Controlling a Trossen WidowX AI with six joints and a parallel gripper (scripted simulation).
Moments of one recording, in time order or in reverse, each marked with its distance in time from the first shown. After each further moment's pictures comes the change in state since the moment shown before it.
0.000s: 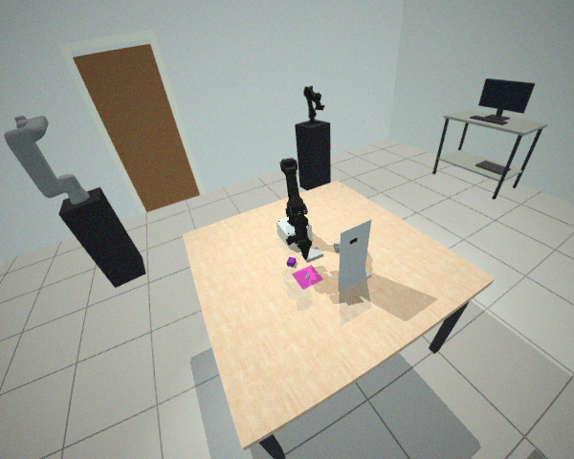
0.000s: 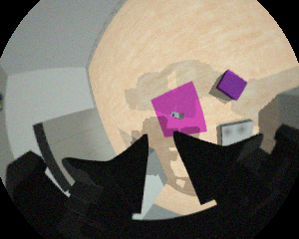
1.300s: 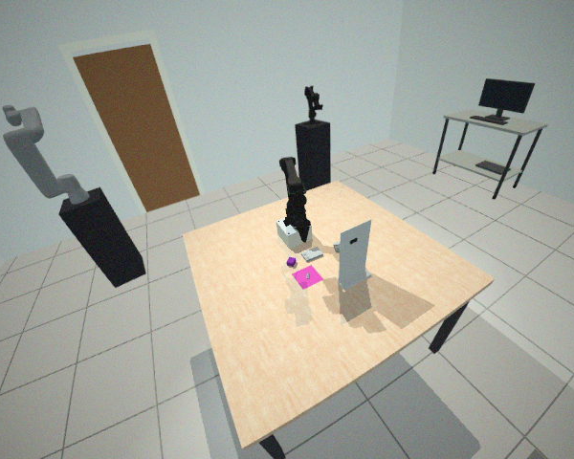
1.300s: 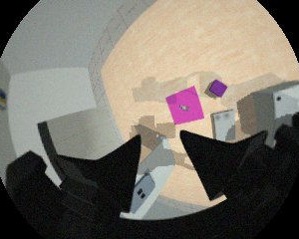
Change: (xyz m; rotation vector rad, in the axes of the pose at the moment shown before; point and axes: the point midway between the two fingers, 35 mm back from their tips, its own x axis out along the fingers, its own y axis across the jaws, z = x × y) arm -0.092 0.062 0.000 0.000 -0.001 0.003
